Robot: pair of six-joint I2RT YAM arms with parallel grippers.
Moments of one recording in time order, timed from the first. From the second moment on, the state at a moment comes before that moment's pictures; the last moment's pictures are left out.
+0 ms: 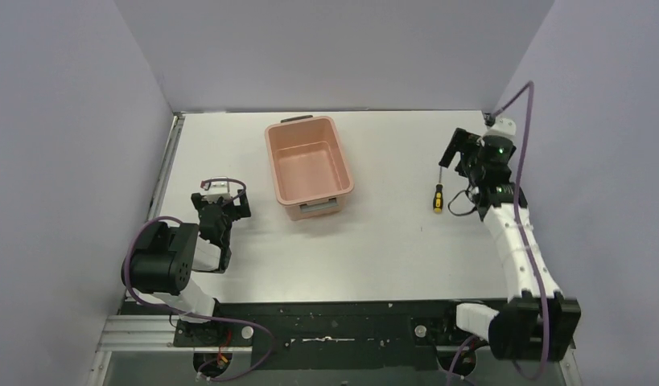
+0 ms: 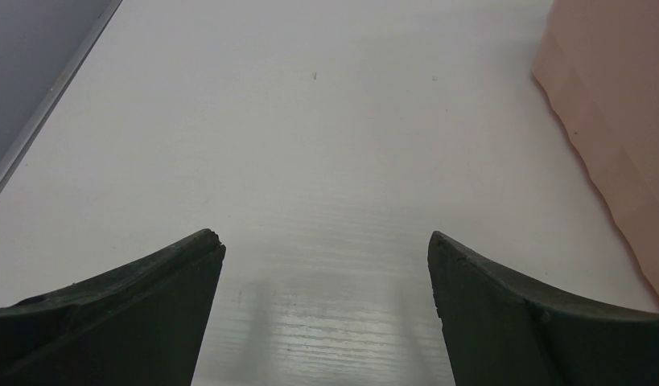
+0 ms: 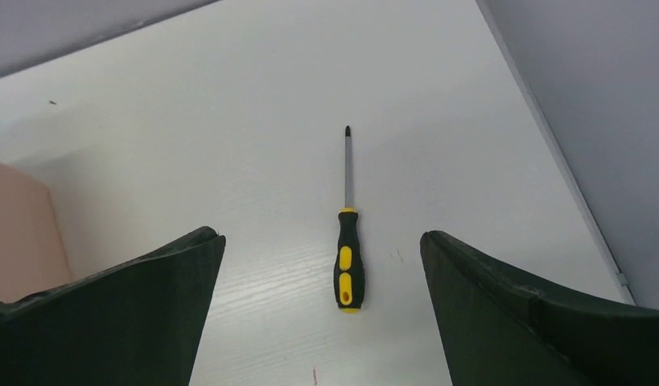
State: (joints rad) left arm -0.09 1.62 0.25 1.19 -0.20 -0.04; right arm -0.05 1.07 0.94 -0.24 0.11 0.23
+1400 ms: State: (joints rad) left arm -0.09 1.62 0.25 1.19 -0.20 -0.04; right arm 0.11 1.90 2.14 -1.01 0.09 0.19
